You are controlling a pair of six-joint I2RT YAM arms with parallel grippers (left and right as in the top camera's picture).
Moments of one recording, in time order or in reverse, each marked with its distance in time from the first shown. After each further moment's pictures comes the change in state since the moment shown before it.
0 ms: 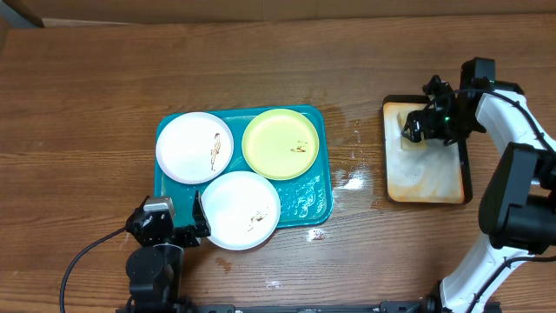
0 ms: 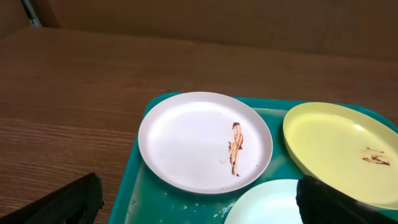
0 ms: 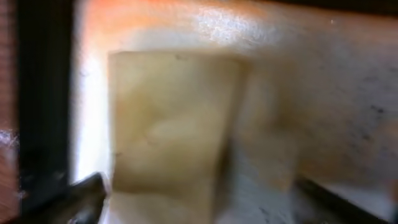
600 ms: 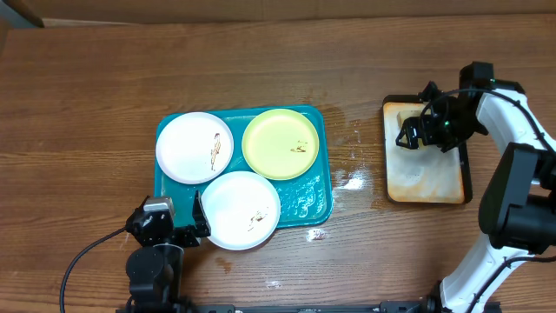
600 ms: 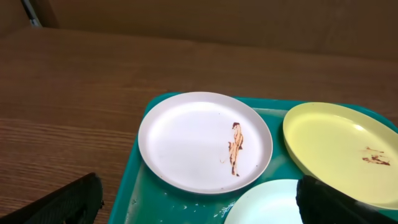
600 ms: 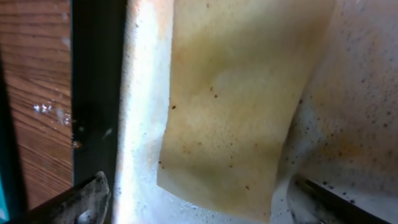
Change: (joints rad) left arm 0.000 0.000 0.000 0.000 0.000 0.000; right arm 0.000 0.000 0.003 -0.120 -0.127 -0.041
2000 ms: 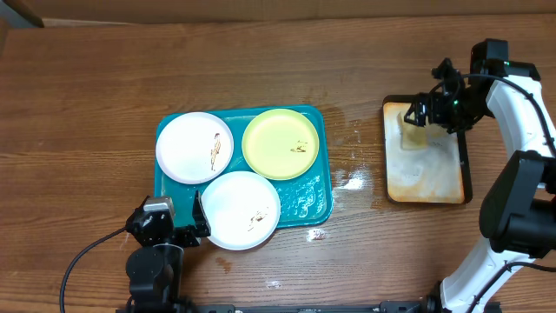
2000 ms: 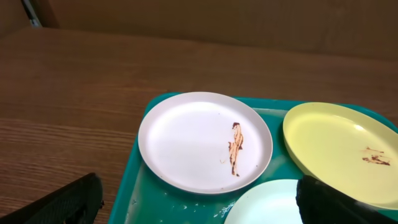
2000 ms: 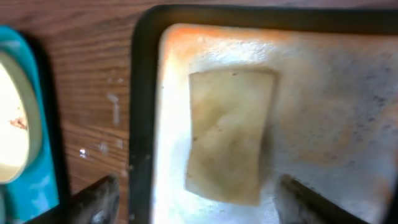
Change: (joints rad) left arm 0.000 0.000 0.000 0.000 0.000 0.000; right arm 0.000 -0.025 0.160 -0.083 -0.013 0.123
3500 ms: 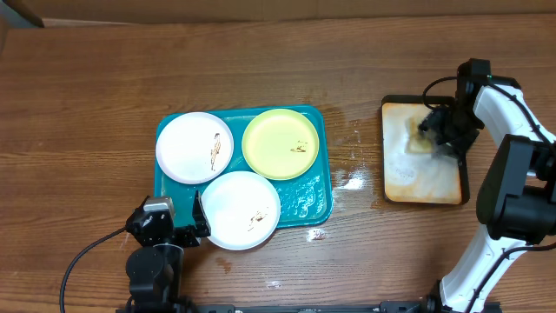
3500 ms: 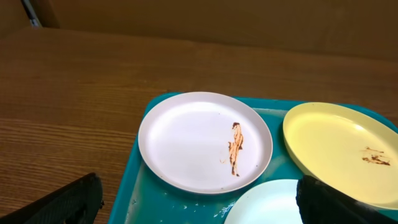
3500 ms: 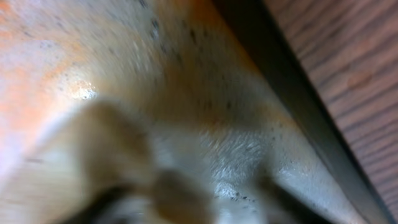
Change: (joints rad) left arm 0.000 0.000 0.000 0.000 0.000 0.000; right arm 0.002 0.090 -0.097 0.087 0.324 0.757
